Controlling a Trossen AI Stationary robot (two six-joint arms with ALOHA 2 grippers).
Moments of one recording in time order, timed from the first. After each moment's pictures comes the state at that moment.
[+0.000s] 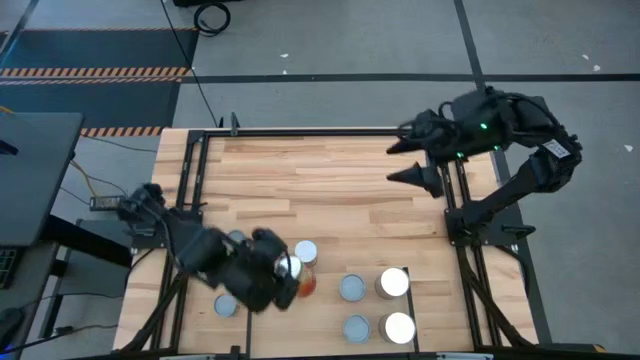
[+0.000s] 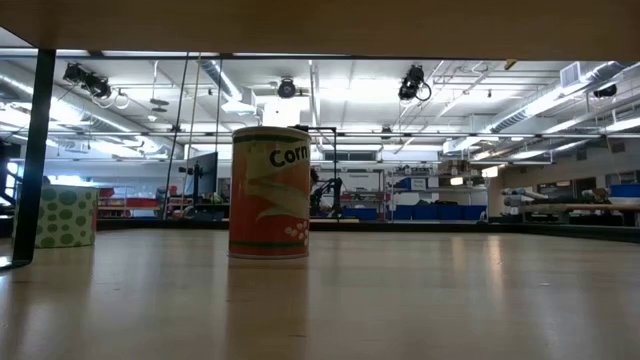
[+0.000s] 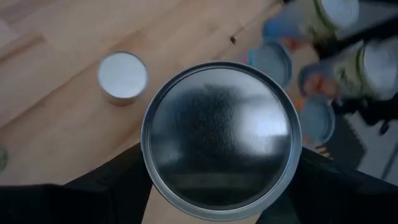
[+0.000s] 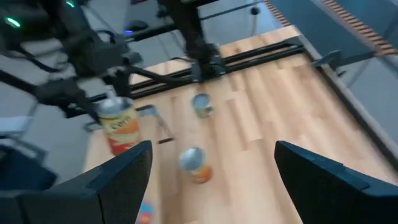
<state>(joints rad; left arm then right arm) -0.60 1.77 2.05 -1.32 -0.39 -1.39 0.05 1.36 2.08 -1.24 0.02 0.30</state>
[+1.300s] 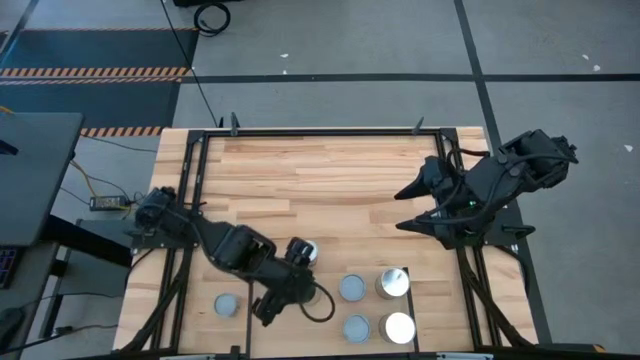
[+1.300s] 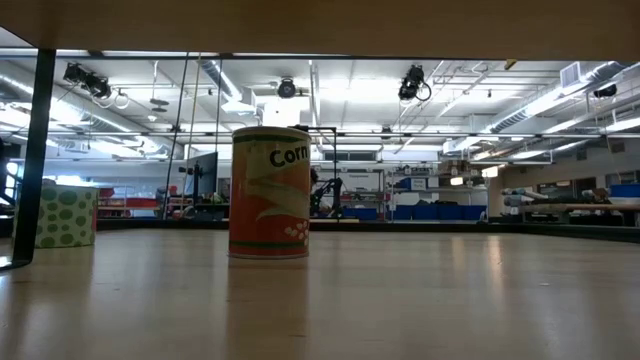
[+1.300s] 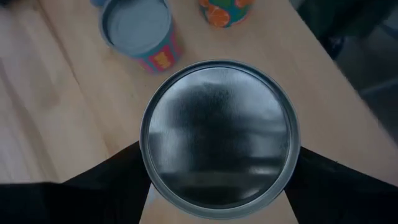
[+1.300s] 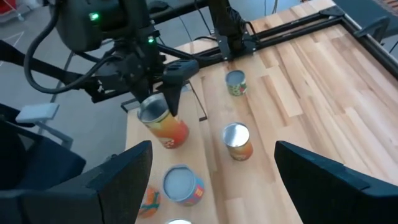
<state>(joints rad) -0.50 1.88 2.08 -1.25 -0.10 0.07 0.51 1.41 2.08 -1.28 0.34 0.61</state>
